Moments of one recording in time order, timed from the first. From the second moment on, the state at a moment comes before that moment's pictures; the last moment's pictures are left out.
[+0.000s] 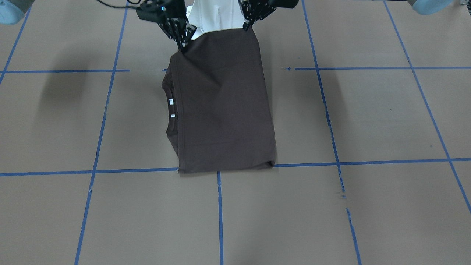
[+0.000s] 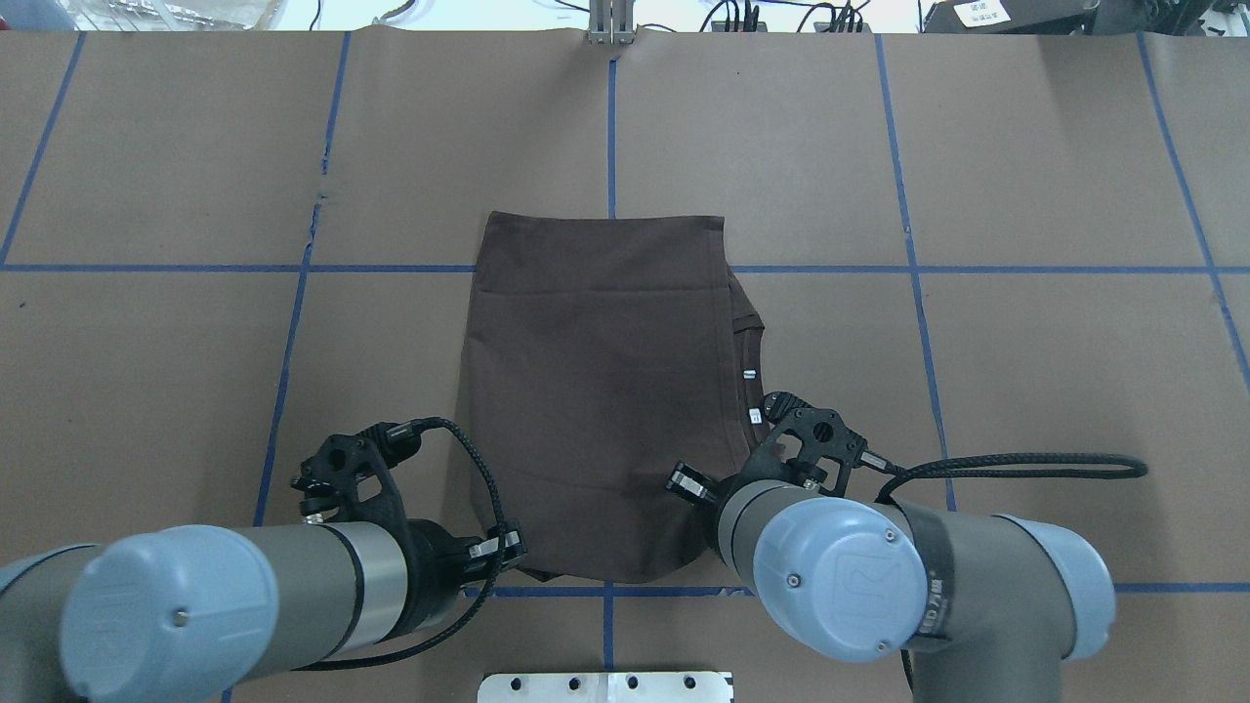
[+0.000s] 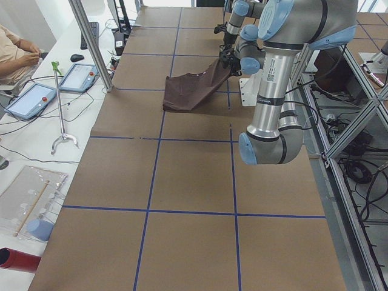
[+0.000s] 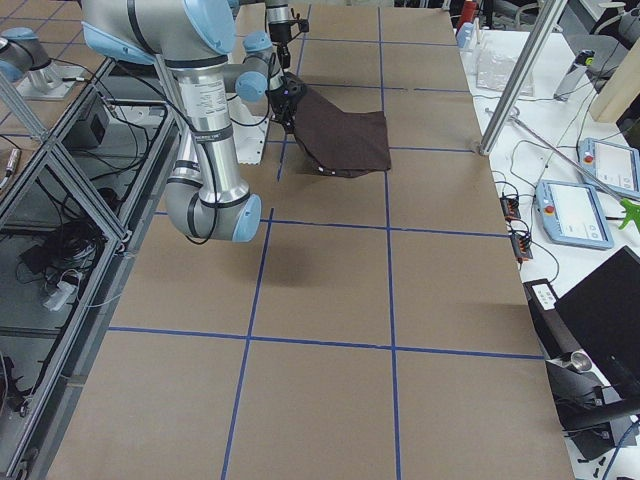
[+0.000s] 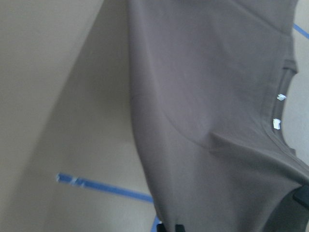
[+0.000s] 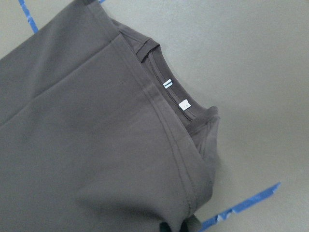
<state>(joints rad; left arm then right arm) -0.17 -1.92 -2.41 -1.54 -1.60 -1.83 0.12 -1.13 2.33 -1.89 1.43 2.02</state>
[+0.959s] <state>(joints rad) -0.34 -2.01 -2.16 -1.55 -1.61 -1.61 0.23 -1.08 2.03 -1.74 1.37 1.94</state>
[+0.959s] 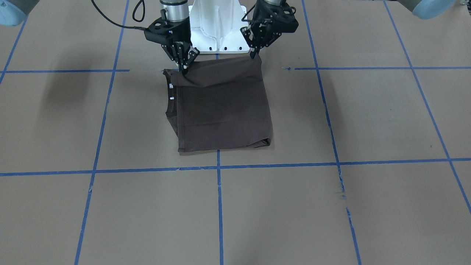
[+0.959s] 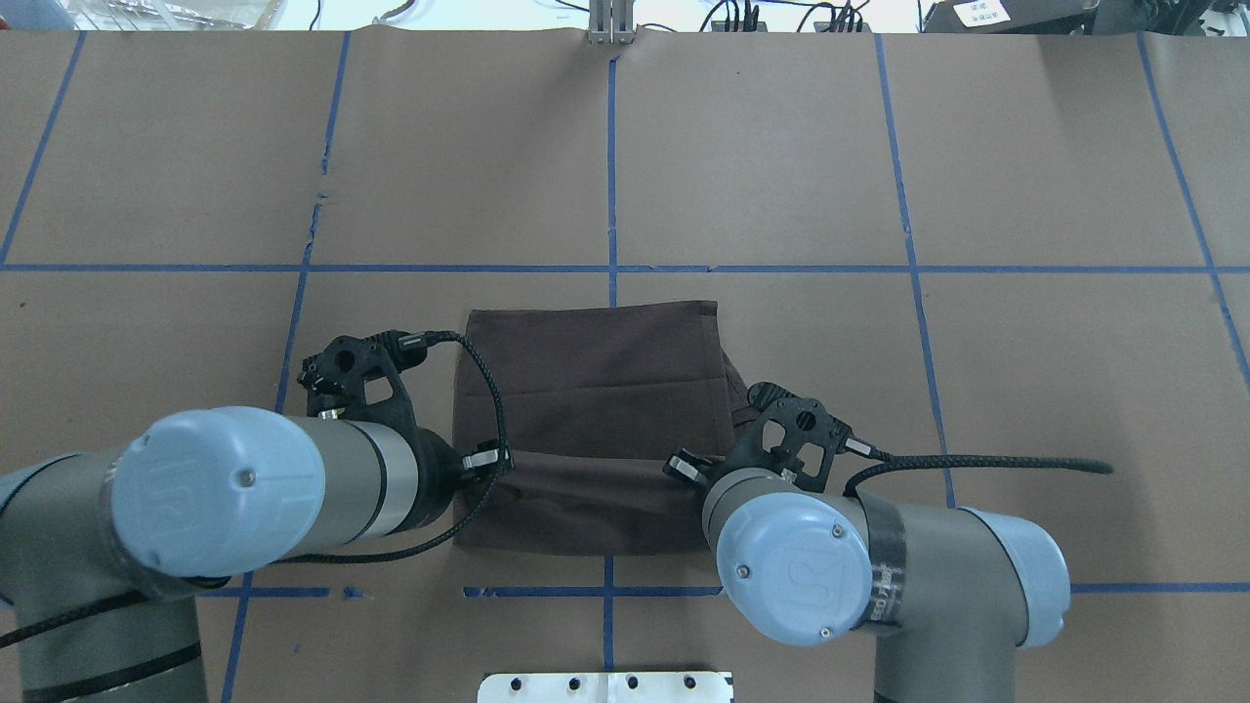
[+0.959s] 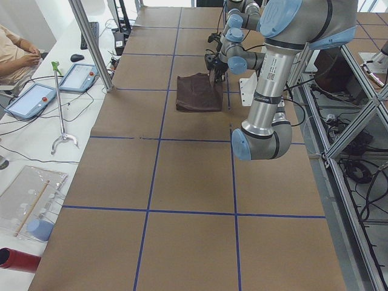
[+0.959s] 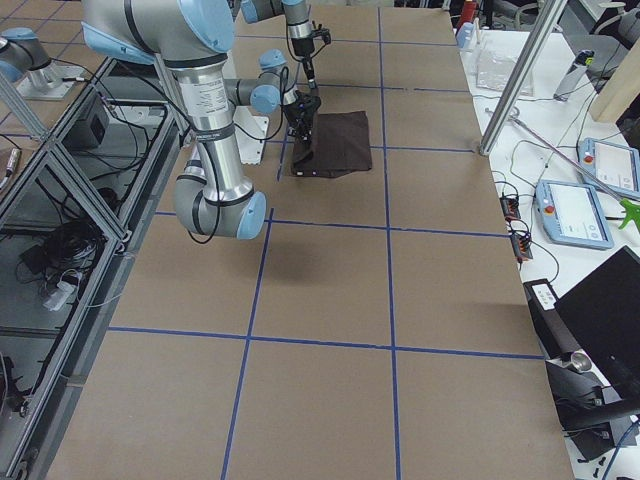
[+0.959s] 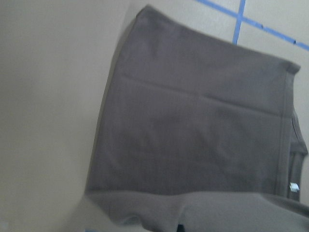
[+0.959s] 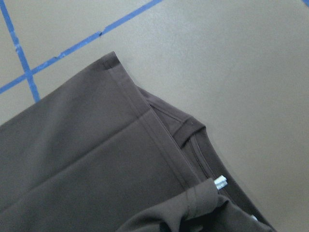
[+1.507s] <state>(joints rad) -0.47 -2.05 -1.89 -1.74 -1.61 -1.52 0.34 -0.94 1.75 -1.61 1.39 1.87</state>
